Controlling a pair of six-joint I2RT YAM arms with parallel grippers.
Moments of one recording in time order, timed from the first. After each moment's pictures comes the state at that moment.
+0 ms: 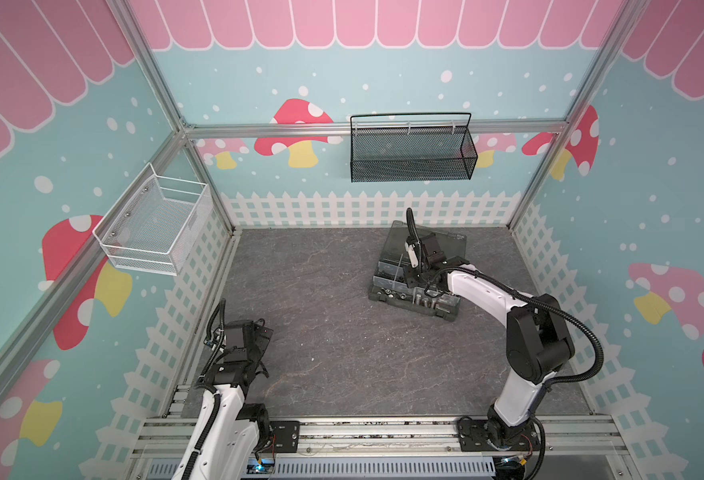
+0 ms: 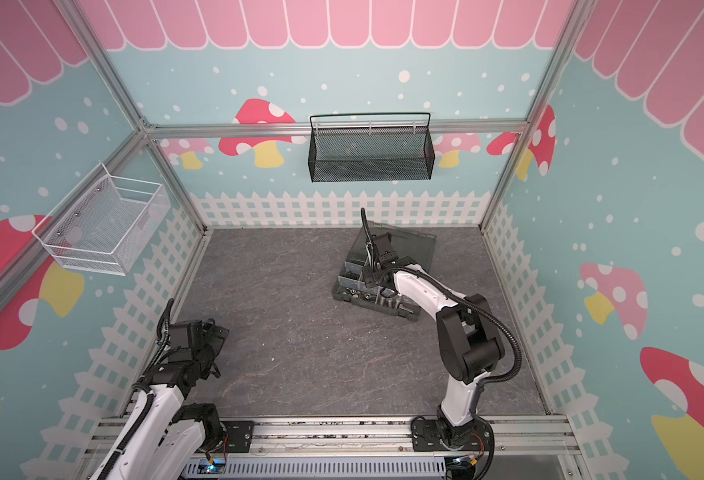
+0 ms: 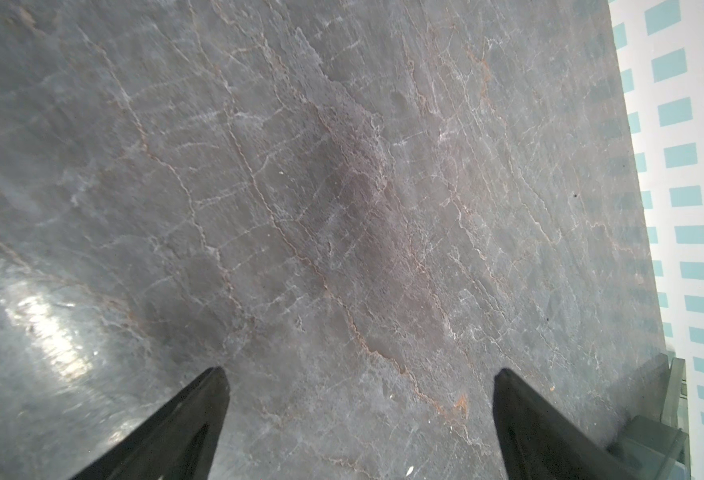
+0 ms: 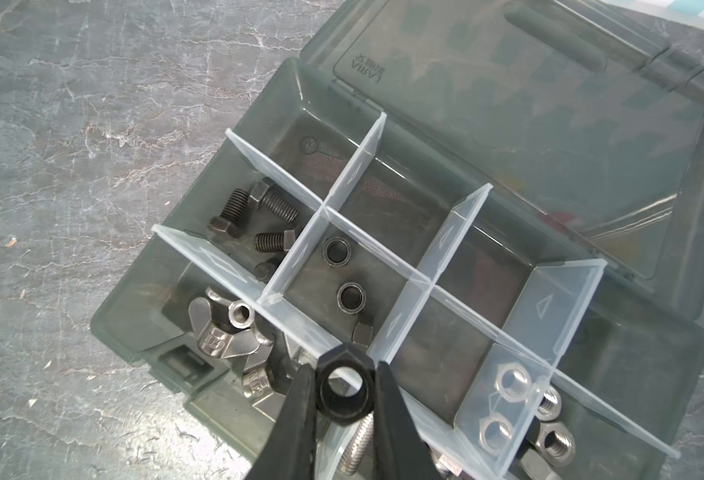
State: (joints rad) left arm 0.10 0.70 0.37 -0.55 -0.14 -1.10; right arm 0.44 1.79 1.34 -0.47 0.09 0.11
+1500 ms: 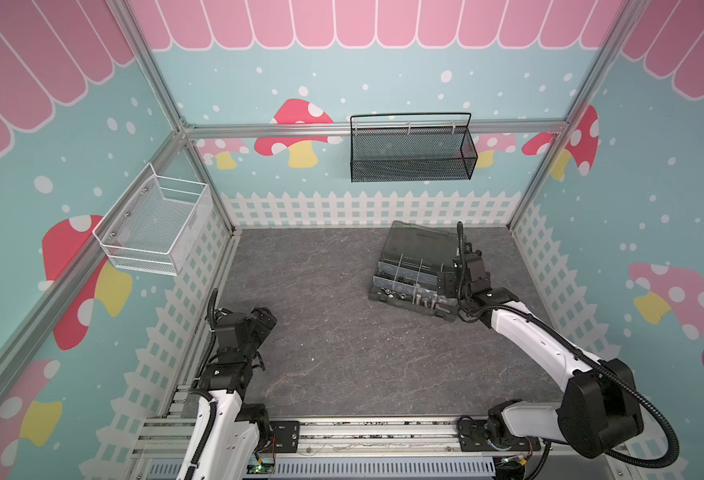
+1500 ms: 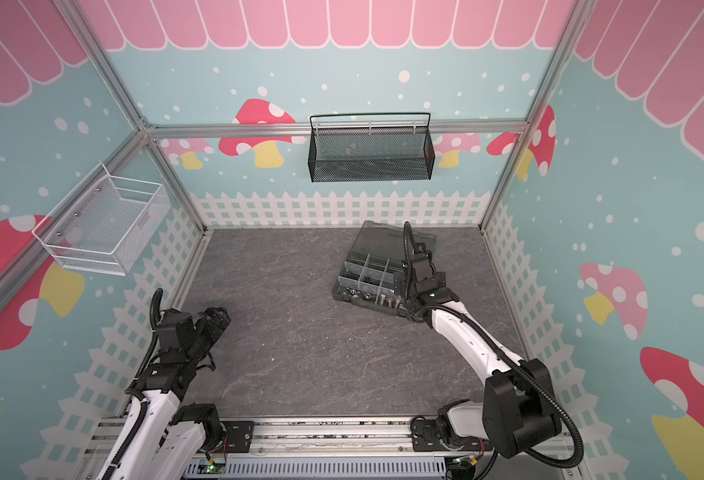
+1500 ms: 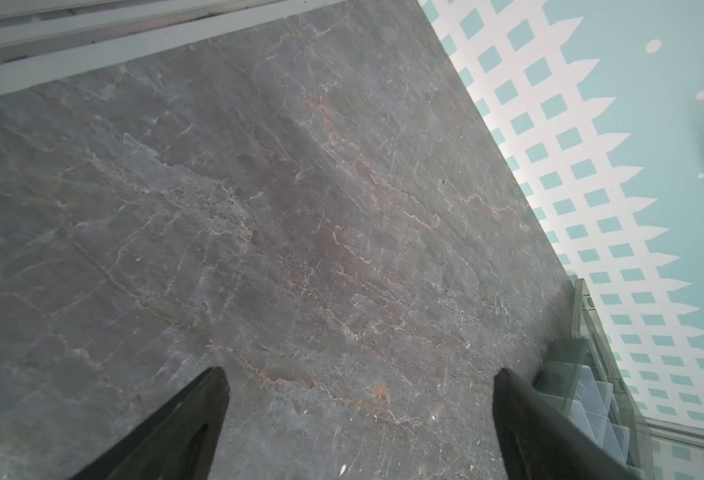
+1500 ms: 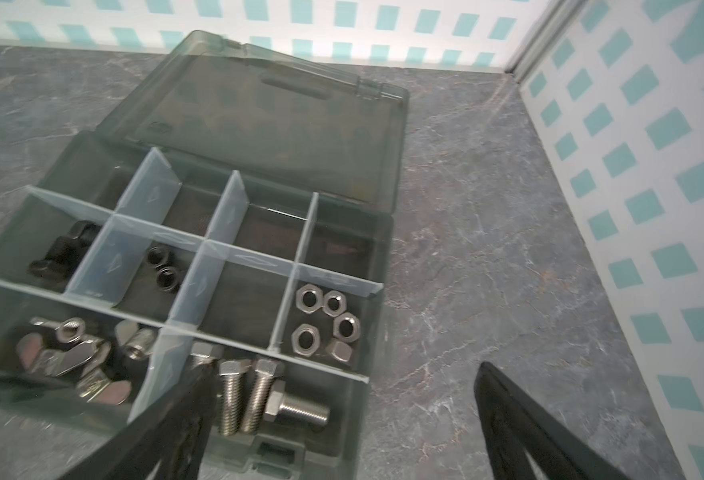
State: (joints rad) left arm 0.10 0.66 0.43 -0.39 -0.05 -0.85; right arm 0.32 1.32 0.92 -0.33 0.42 0.20
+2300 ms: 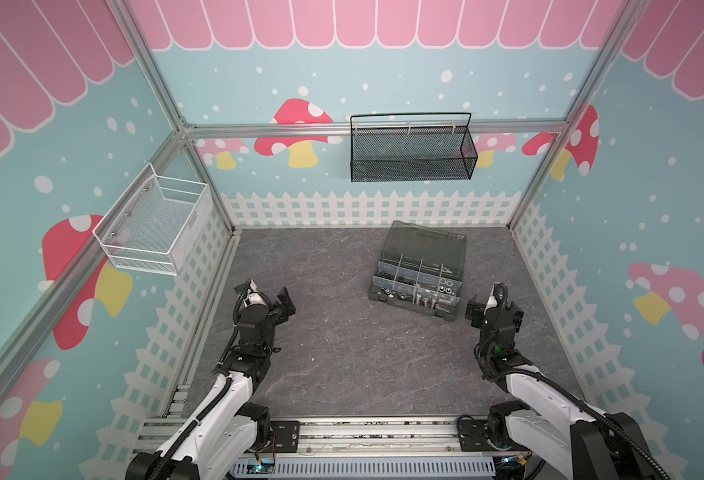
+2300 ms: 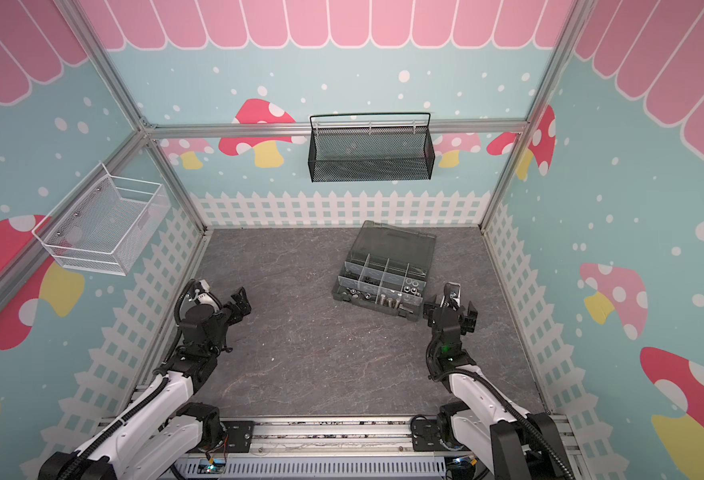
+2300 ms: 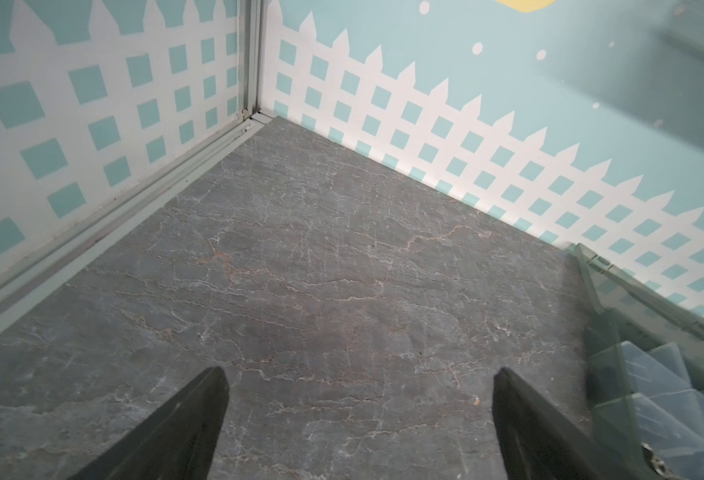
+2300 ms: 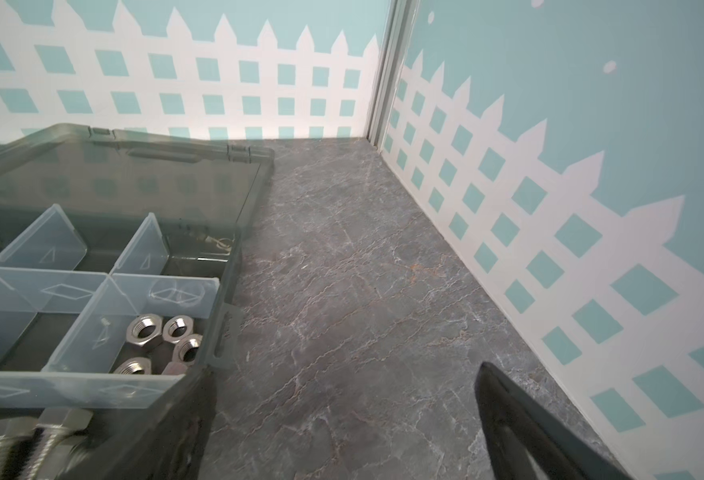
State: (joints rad) left arm -0.15 0.86 0.31 0.25 -0.30 -0.39; right arm 0.17 1.00 0.21 0.53 0.55 0.01
